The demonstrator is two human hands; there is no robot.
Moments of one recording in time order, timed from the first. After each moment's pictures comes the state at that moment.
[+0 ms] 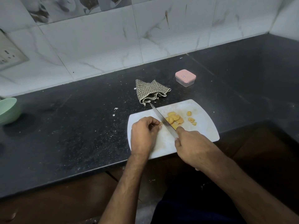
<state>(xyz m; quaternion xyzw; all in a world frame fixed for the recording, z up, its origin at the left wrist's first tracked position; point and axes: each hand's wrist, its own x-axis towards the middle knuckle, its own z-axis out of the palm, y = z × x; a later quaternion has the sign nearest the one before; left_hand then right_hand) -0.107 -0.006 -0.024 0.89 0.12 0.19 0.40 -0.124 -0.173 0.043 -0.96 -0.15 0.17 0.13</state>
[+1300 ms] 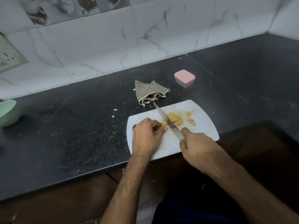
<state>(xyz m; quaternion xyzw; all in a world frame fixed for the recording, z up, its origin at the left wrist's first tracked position) -0.102 -0.009 -0.028 0.92 0.08 0.18 0.34 -0.125 -0.190 0.036 -0.97 -0.15 0.12 0.15</state>
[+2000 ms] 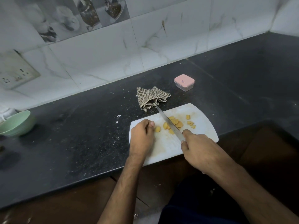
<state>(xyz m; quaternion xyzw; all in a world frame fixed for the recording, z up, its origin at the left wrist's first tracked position) -0.102 -0.001 -0.017 0.89 0.14 0.17 0.39 -0.125 -0.200 0.040 -0.96 -0.14 0.14 0.19</state>
